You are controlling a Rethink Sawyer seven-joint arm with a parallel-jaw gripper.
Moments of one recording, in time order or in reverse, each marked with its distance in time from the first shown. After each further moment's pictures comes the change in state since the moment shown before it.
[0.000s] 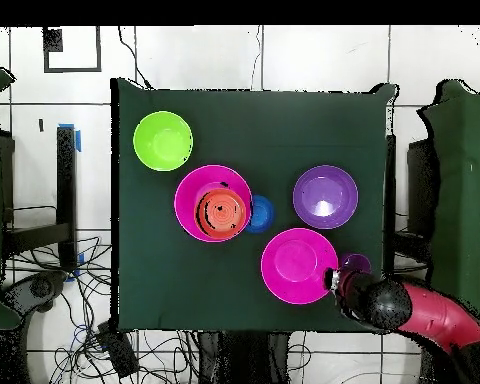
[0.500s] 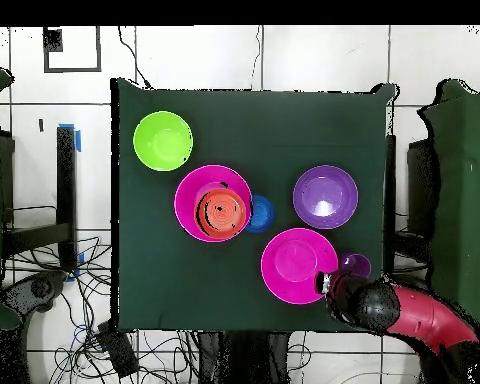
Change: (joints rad) arm 0.056 0.013 -0.060 0.025 0.015 -0.027 0.000
